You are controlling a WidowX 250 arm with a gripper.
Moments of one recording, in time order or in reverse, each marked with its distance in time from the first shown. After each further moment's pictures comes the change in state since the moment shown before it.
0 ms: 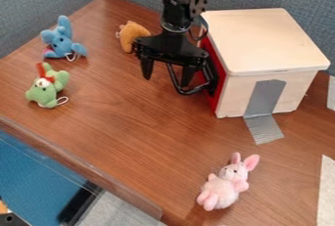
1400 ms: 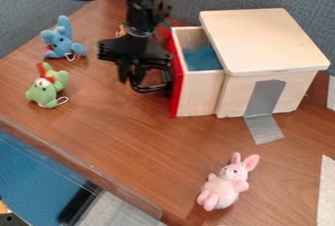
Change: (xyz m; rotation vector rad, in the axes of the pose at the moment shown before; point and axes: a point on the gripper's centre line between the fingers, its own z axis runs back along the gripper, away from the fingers) arm -0.030 0.054 0.009 0.089 0.007 0.103
